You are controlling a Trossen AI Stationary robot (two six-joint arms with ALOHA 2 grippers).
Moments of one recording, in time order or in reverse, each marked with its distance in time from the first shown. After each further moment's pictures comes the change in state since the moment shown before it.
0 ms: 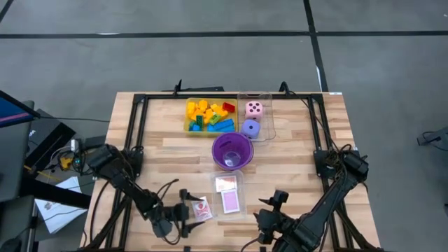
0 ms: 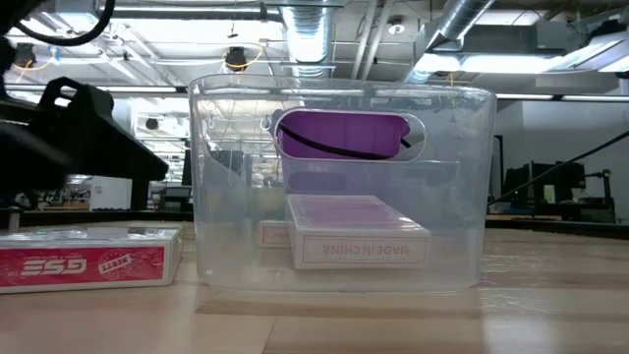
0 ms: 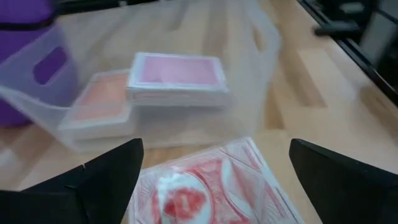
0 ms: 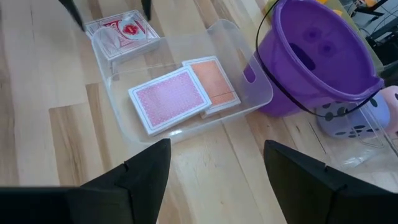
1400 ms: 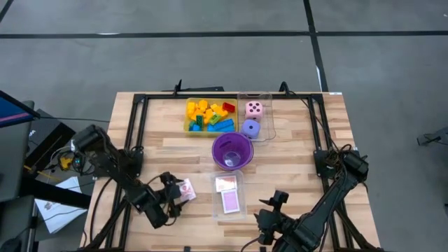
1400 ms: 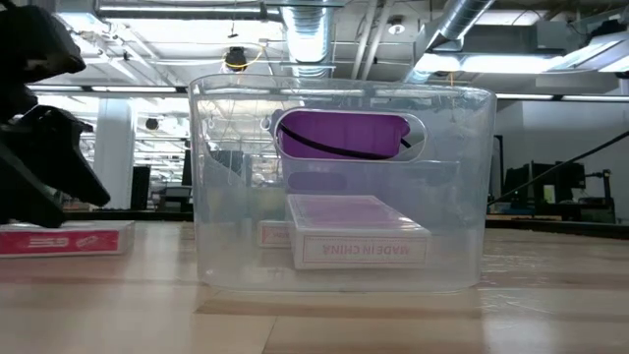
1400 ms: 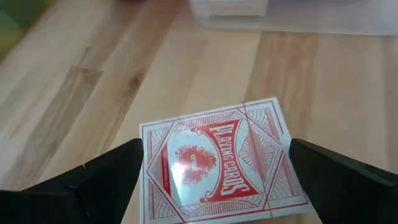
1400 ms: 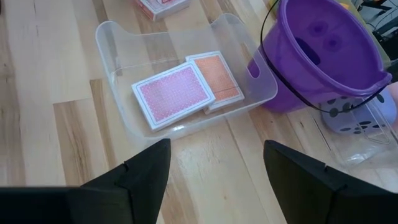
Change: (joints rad) left arm 0.003 -0.283 -0.019 -0.960 0.088 -0.620; right arm 0.001 0.000 0.000 0.004 -0.023 0.000
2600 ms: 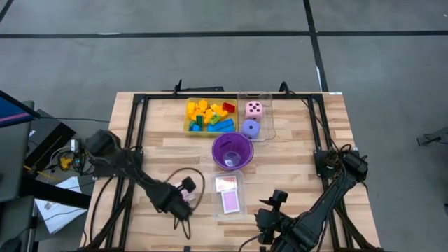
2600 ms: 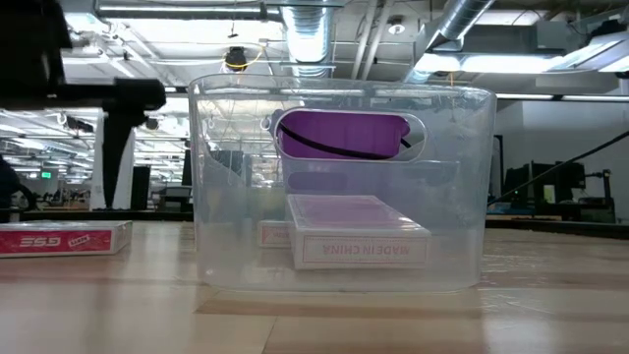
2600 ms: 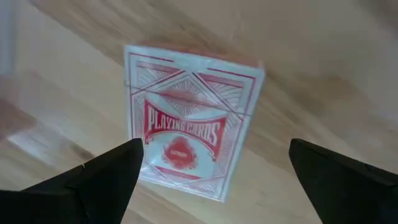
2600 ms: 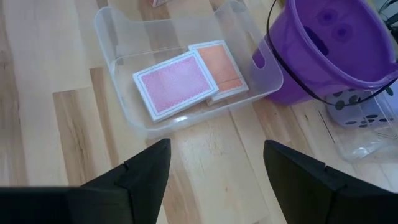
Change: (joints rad) left arm 0.234 0.131 0.399 -0.581 0.538 1.330; right arm -0.013 0.000 0.000 0.000 -0.050 -0.019
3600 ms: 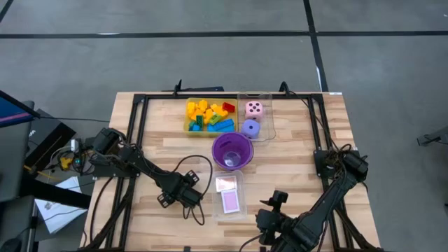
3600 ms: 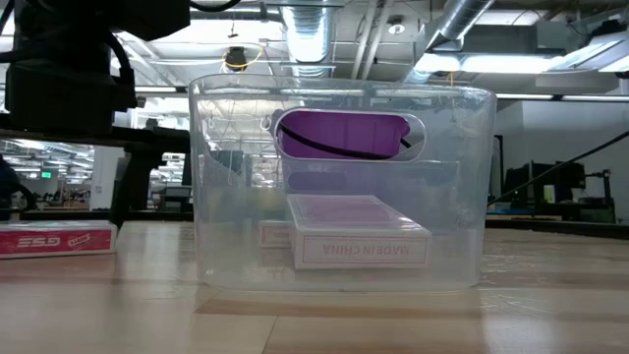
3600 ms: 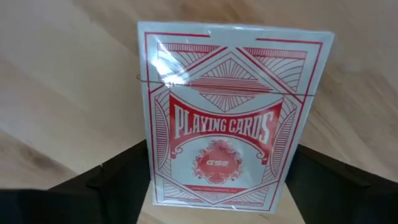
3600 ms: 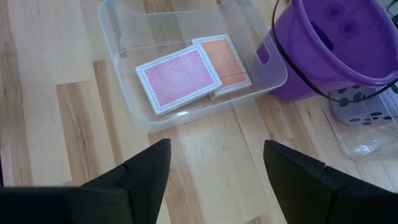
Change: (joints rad) left arm 0.149 0.047 -0.037 0.053 0.168 0.051; right arm 0.004 0.000 0.000 -0.001 -0.025 -0.010
